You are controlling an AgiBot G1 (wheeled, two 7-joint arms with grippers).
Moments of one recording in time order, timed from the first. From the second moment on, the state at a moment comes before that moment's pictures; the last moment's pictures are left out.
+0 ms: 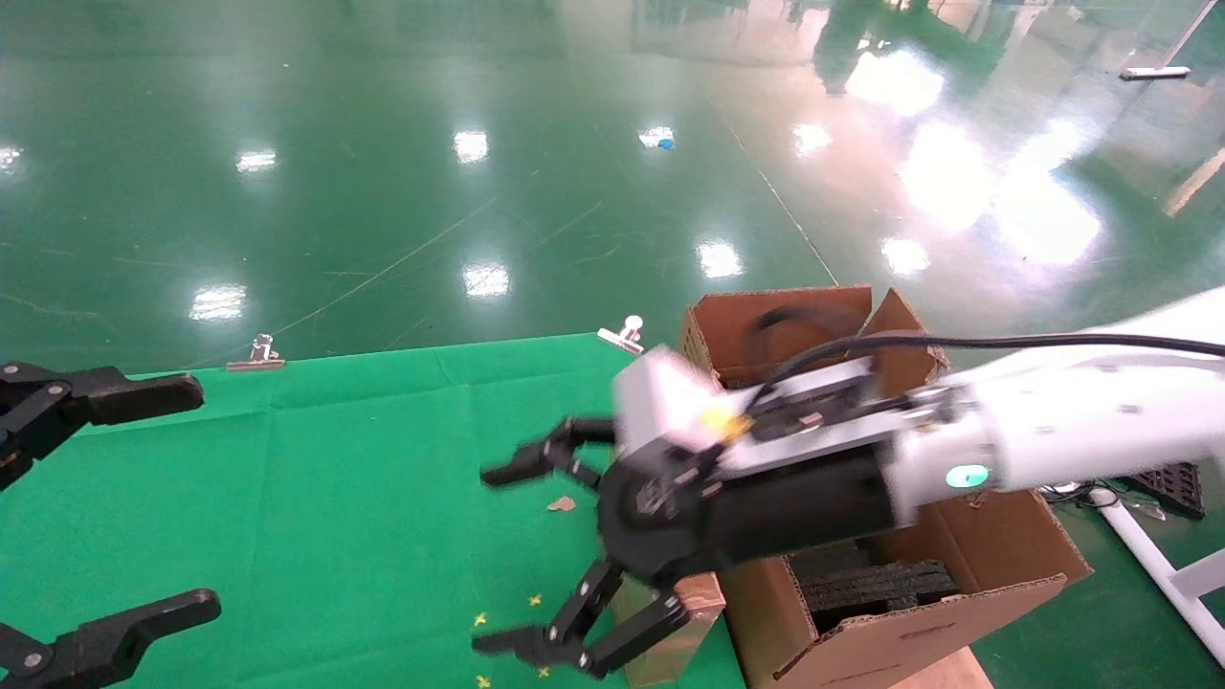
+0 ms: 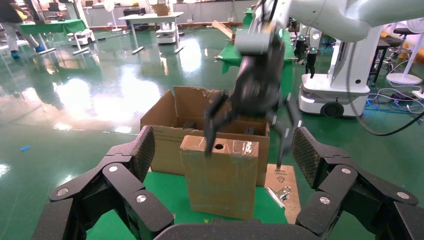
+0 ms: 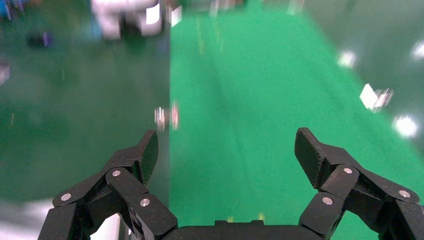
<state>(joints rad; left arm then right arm) -1.07 0.61 0.28 -1.28 0.73 1.50 -0.19 1.27 -0.71 -0.50 1.34 -1.12 -1.51 0.39</state>
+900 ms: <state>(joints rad) -1.08 0.61 0.28 -1.28 0.73 1.49 -0.19 2.06 -0.93 -1.30 1.34 -1.52 -1.59 0.79</state>
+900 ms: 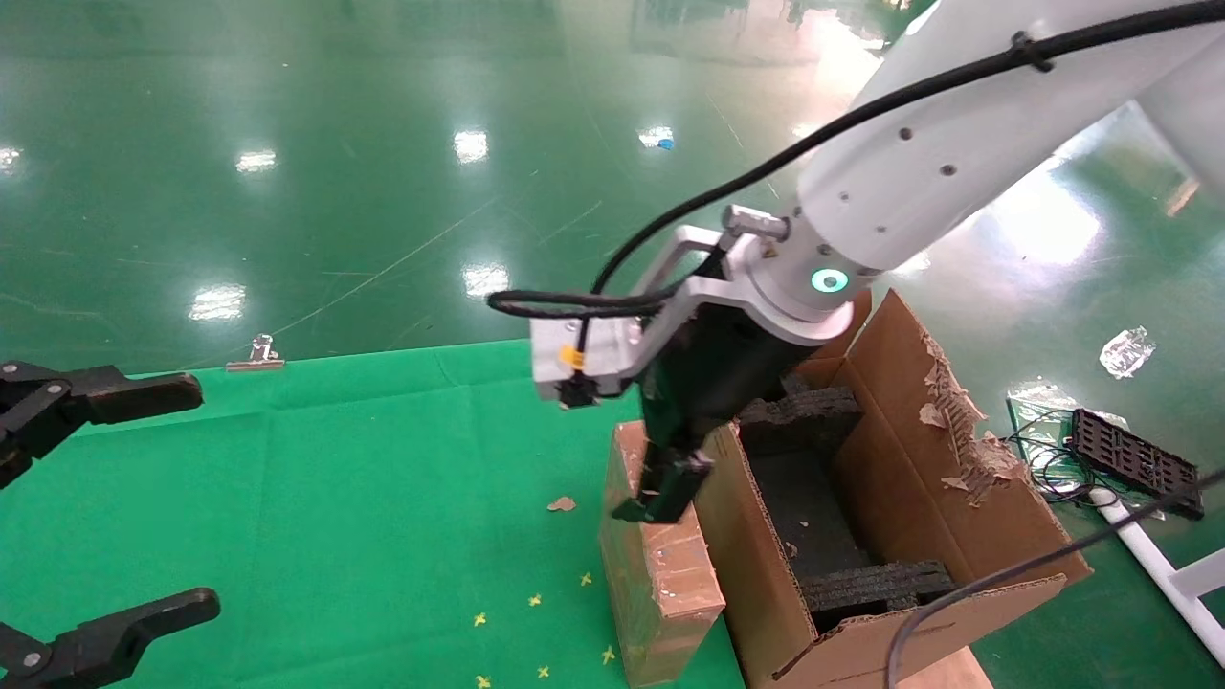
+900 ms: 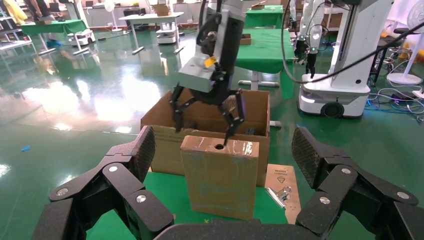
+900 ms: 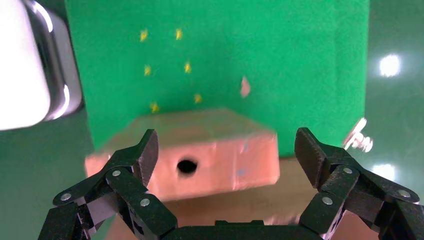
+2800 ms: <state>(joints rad) -1.08 0.61 0.29 -1.28 0.73 1.49 -0.18 2.10 -1.12 -1.74 0.72 -1.22 -1.56 1.37</state>
